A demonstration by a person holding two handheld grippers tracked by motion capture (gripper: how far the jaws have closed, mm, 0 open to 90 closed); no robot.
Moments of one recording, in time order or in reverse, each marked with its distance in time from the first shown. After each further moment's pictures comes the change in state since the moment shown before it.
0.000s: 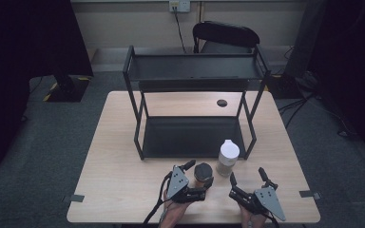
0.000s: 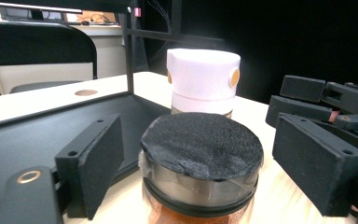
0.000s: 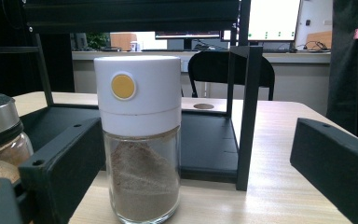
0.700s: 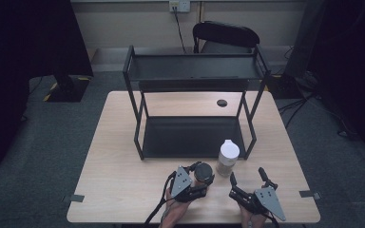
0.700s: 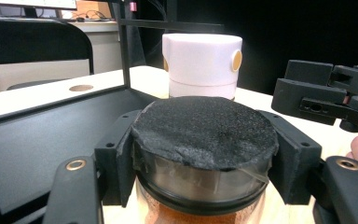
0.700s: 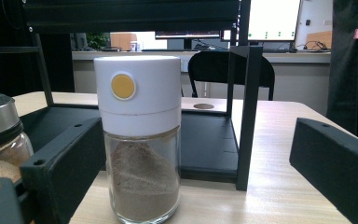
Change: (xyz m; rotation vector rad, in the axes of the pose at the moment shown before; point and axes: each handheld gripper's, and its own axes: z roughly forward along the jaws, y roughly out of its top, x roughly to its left) left arm 0.000 -0.008 0.007 0.006 0.001 0.016; right arm 0.000 0.000 0.000 0.000 0.000 0.000
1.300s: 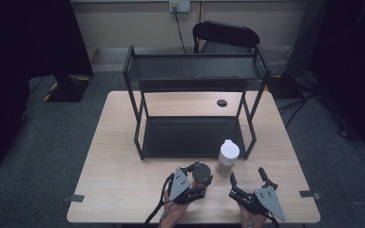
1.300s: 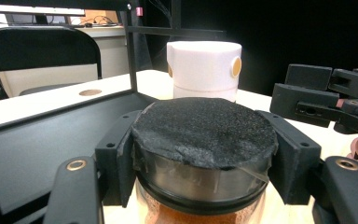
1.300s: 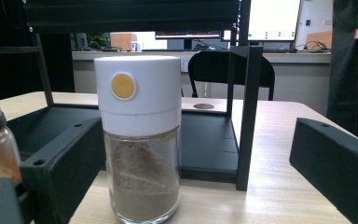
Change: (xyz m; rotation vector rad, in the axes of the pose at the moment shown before) left arm -0.004 0.006 -0.010 -0.004 0.019 0.022; right arm 0.000 0.000 0.000 0.000 0.000 0.000
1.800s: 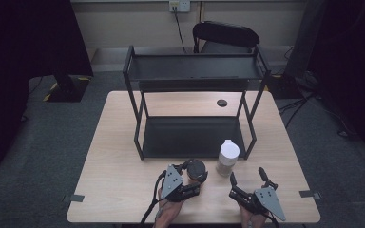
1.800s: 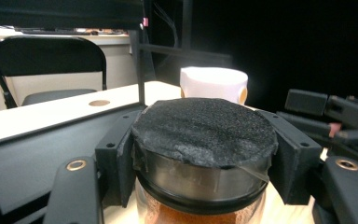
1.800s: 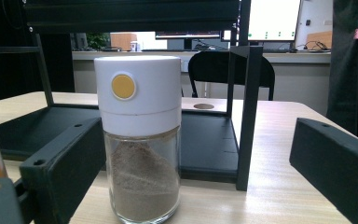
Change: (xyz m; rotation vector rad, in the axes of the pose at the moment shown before) left arm 0.010 0.015 -0.017 -0.044 0.010 -0.028; right arm 0.000 0.000 0.000 0.000 0.001 0.000
